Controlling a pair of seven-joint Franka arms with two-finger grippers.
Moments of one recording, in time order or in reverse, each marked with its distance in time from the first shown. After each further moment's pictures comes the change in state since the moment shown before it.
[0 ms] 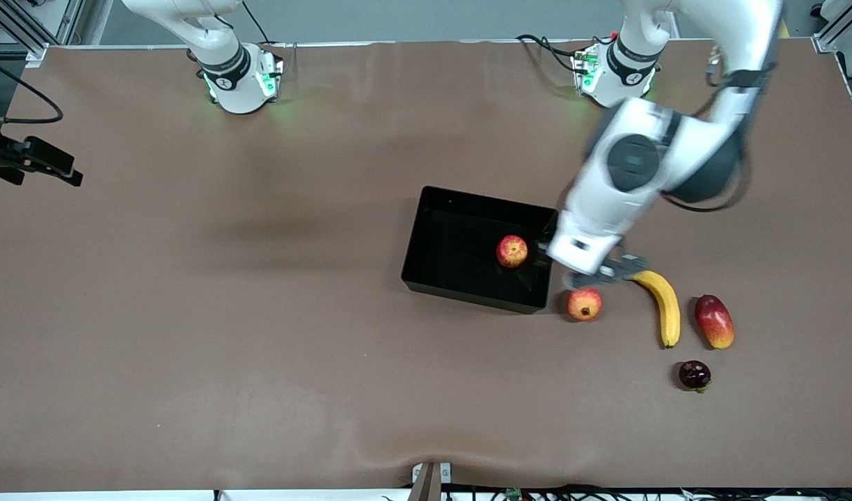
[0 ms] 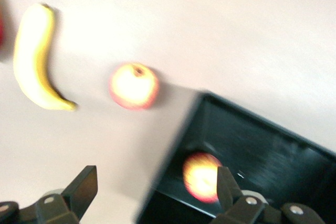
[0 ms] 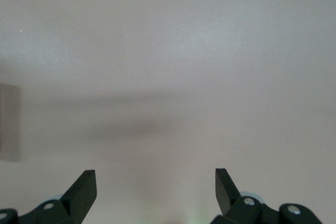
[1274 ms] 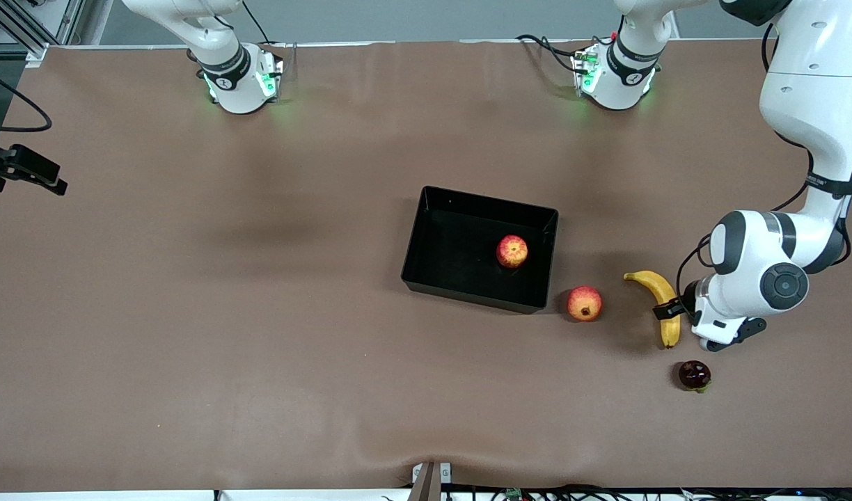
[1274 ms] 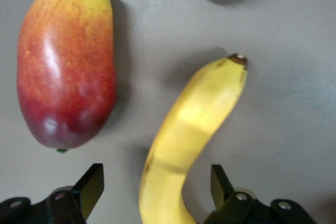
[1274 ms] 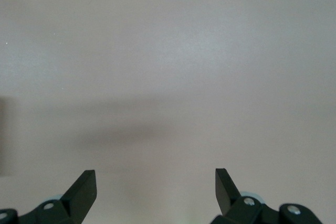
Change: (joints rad) left arm 0.398 0.324 0.009 -0.036 0.106 0.232 0.159; right arm -0.012 0.023 0.009 0.029 -0.042 0.027 0.000
